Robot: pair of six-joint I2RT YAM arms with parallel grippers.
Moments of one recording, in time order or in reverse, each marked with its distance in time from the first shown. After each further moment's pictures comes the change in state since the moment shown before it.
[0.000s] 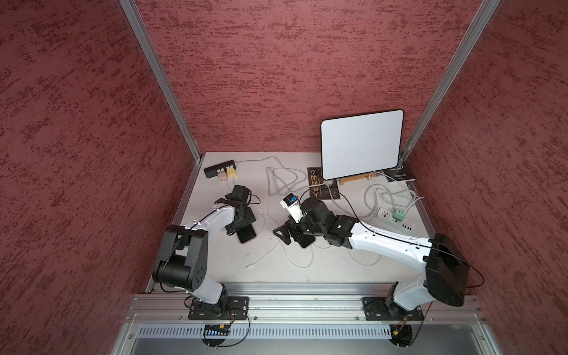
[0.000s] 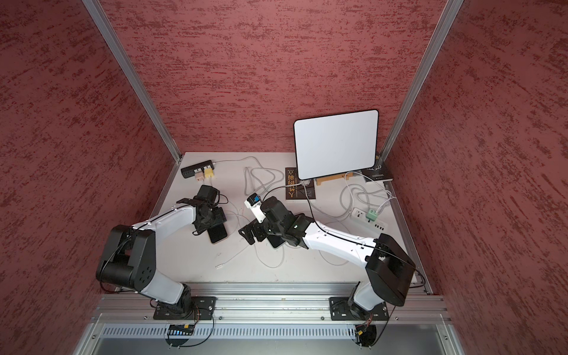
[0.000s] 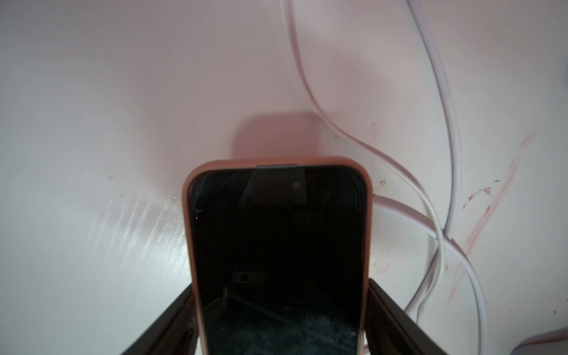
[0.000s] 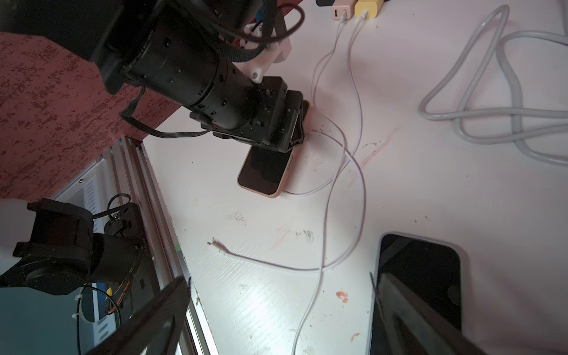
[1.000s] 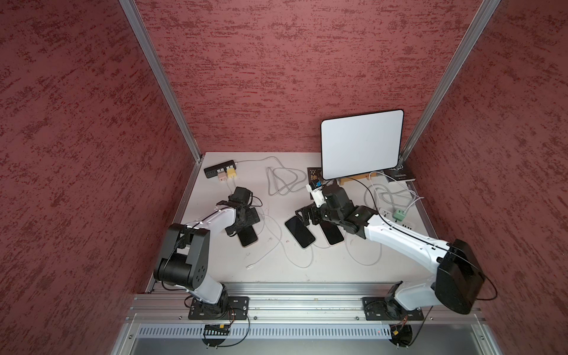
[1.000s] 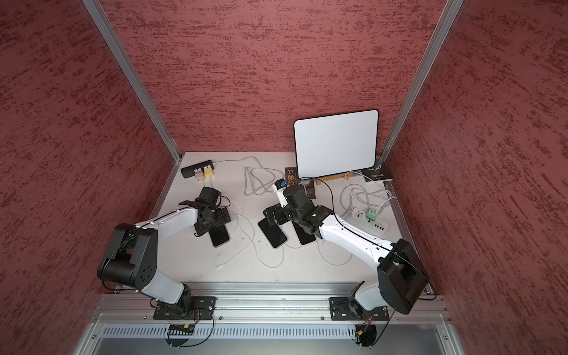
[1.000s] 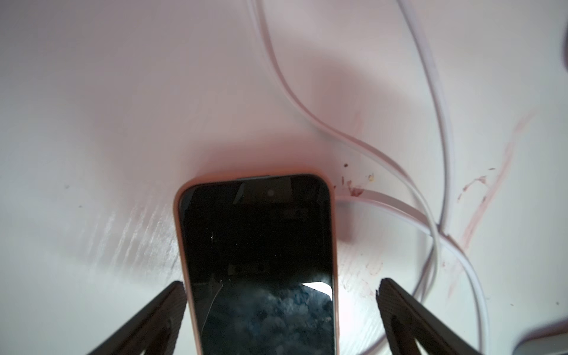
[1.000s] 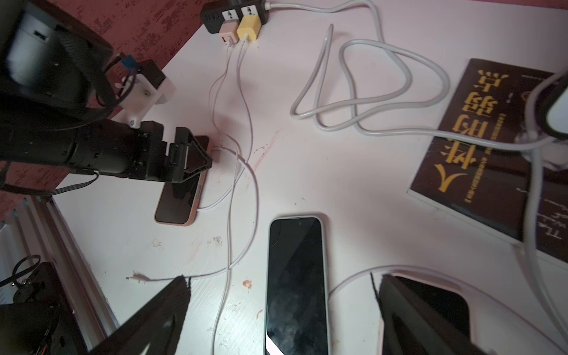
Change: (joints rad) left arm -0.010 -0.012 -0.031 0.072 0.026 0.035; right arm -0.243 -0.092 -0.034 -0.103 0.074 0.000
